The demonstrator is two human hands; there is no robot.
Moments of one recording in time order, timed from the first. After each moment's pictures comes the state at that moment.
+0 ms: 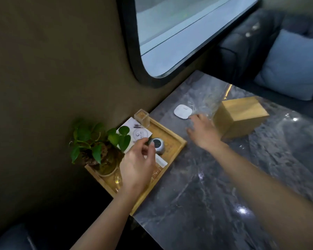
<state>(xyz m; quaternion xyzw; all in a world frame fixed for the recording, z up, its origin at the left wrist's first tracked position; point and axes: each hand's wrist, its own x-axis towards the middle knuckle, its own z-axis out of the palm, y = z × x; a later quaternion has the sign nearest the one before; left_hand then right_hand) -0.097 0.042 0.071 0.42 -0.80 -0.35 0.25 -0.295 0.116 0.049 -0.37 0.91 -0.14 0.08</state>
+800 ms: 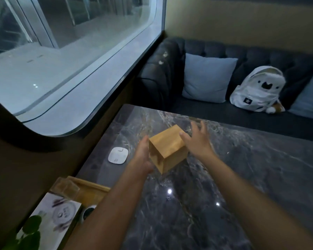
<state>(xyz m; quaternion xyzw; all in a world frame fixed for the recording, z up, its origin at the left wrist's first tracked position) -0.367 0.085 0.073 0.35 -0.38 -0.84 -0.13 -0.431 0.229 0.082 -0.03 0.94 -0.32 0.09</state>
